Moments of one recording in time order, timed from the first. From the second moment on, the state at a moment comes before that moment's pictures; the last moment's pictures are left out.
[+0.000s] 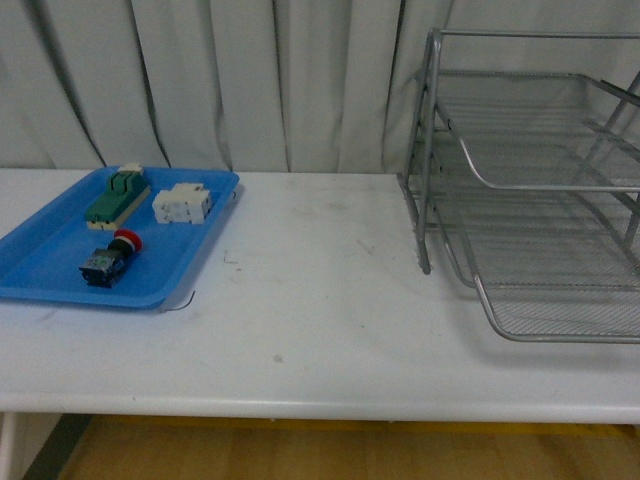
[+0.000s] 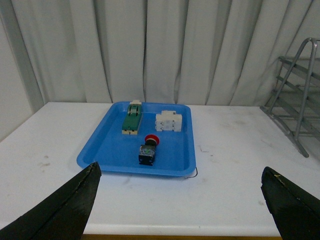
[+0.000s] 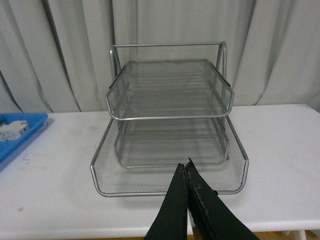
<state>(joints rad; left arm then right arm) 0.00 0.01 0.01 0.00 0.00 0.00 0.00 0.07 0.08 -0.01 0.00 0.01</state>
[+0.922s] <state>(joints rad) 0.00 0.01 0.01 0.00 0.00 0.00 0.00 0.00 0.01 0.00 0.00 0.01</state>
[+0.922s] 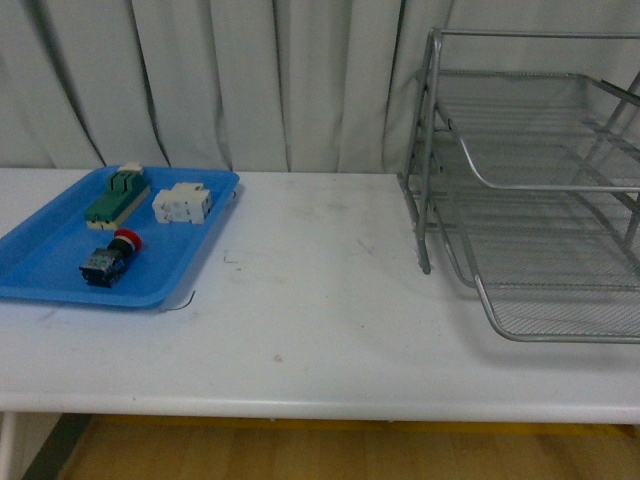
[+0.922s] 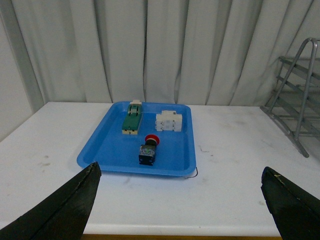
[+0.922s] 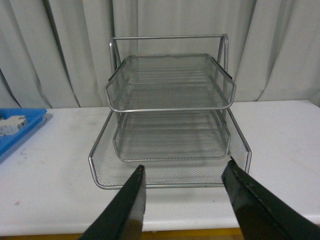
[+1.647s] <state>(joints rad) -0.17 1.17 0.50 0.32 0.09 -0.01 0.00 0.00 0.01 0.00 0.00 0.00</state>
